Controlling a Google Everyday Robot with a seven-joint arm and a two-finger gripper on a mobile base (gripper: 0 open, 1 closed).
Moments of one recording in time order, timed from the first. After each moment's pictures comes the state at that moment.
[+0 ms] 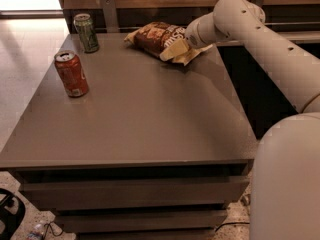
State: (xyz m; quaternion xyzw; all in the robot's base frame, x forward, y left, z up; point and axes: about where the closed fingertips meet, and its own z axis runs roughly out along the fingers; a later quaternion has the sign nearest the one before) arm 0.835 -0.084 0.857 -0.39 0.79 0.08 0.46
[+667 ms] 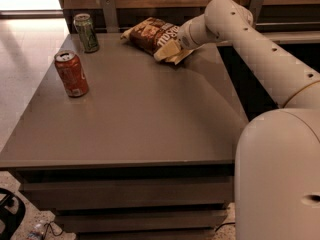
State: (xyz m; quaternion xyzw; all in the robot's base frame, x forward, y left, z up) arm 0.851 -0.059 0.840 -0.41 0.78 0.10 0.45
